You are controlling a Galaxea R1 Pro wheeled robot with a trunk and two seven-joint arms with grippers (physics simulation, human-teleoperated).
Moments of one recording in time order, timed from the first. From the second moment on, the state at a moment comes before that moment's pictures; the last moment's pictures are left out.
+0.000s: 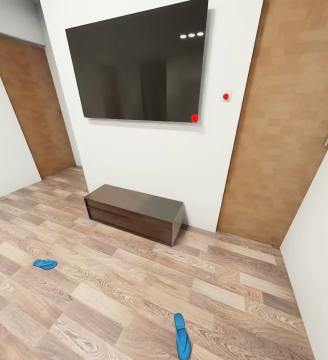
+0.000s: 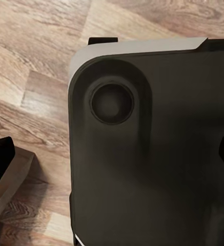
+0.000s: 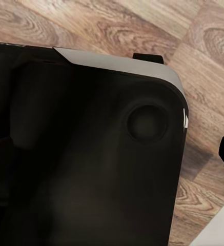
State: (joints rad) left arm -0.01 0.01 0.01 -0.10 0.00 -0.10 0.00; right arm 0.00 0.02 0.06 -0.16 0.03 -0.07 0.01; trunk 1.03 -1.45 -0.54
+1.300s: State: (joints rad) left arm -0.01 0.01 0.00 -0.10 0.00 -0.10 0.00; right arm 0.00 0.02 0.06 -0.16 0.03 -0.07 0.01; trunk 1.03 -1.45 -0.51
